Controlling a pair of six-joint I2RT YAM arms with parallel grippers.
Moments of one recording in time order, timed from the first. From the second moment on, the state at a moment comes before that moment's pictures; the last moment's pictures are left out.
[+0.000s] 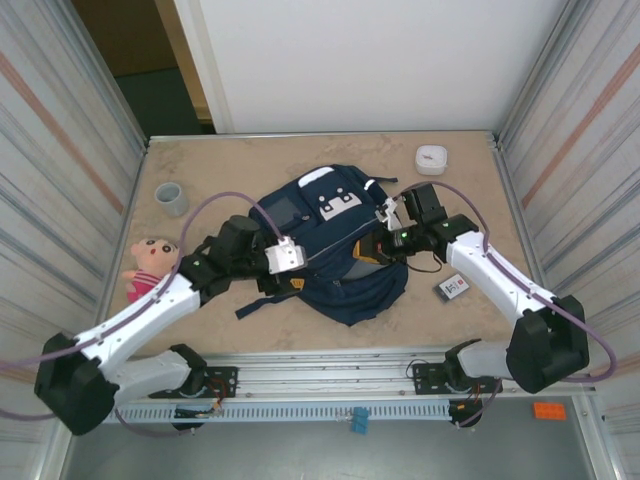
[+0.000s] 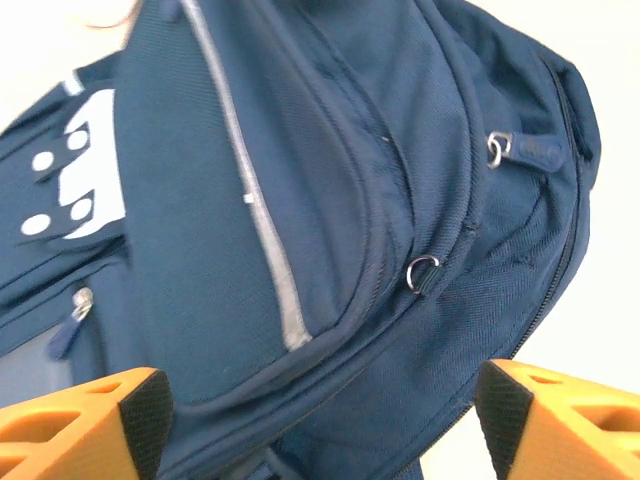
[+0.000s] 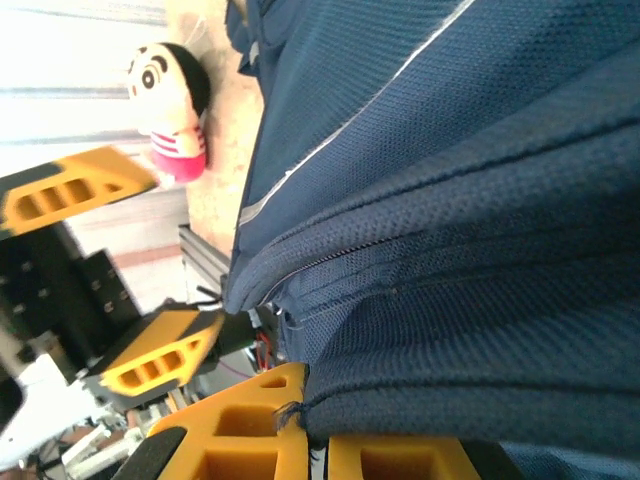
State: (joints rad) left arm -0.65 1.11 0.78 -0.39 0.36 0.70; right arm 0.41 1.31 0.98 -0.64 -0.77 0.66
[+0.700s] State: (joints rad) left arm -0.67 1.33 0.83 -0.29 0.47 0.60; right arm 0.65 1.04 1.13 -0.96 -0.22 0.61
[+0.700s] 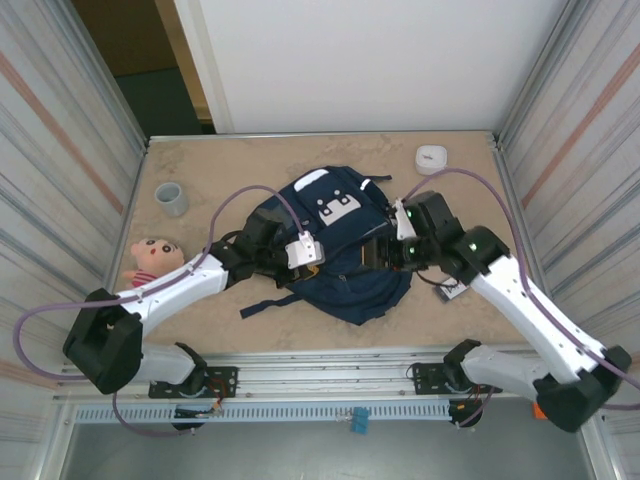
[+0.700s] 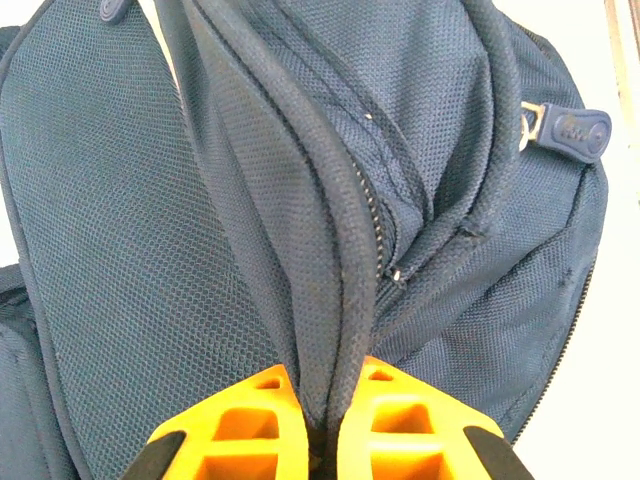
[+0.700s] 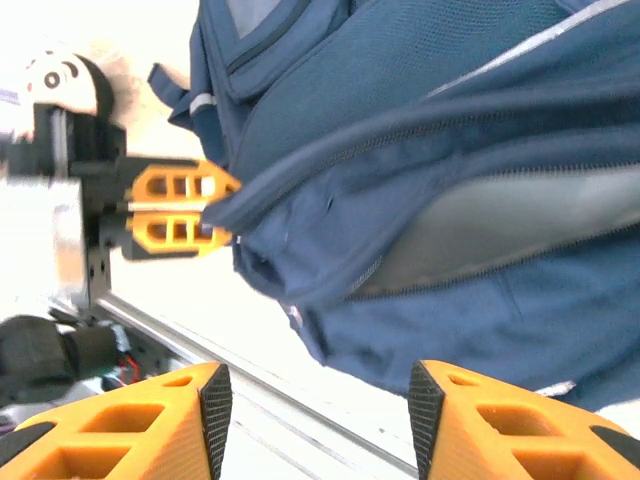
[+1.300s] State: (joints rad) left arm -0.67 1.33 0.83 -0.29 0.51 0.51; right arm 0.98 1.34 1.13 -0.90 0.07 0.73
